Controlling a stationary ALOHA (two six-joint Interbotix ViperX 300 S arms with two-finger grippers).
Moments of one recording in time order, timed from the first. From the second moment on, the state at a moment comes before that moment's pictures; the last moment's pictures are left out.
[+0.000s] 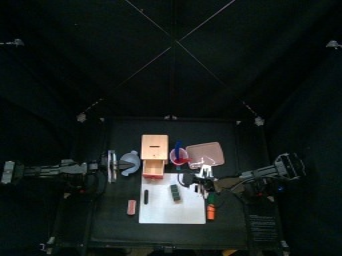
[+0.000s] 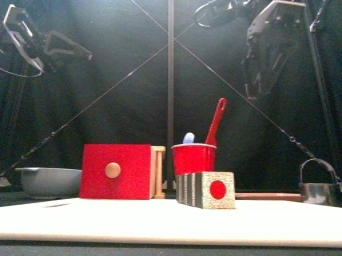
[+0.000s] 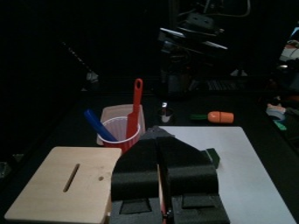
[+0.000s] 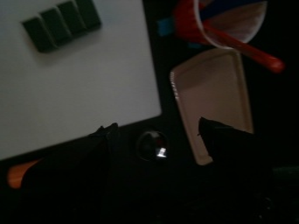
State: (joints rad) left arm 0.13 -0.95 1.21 0.06 -0.23 0.00; right arm 0.15 -0.25 0.42 -0.41 1.20 0.39
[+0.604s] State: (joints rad) left arm 0.15 -0.90 1.23 0.00 -0.23 0.00; right arm -0.03 -0.12 0.30 -0.52 1.25 0.00
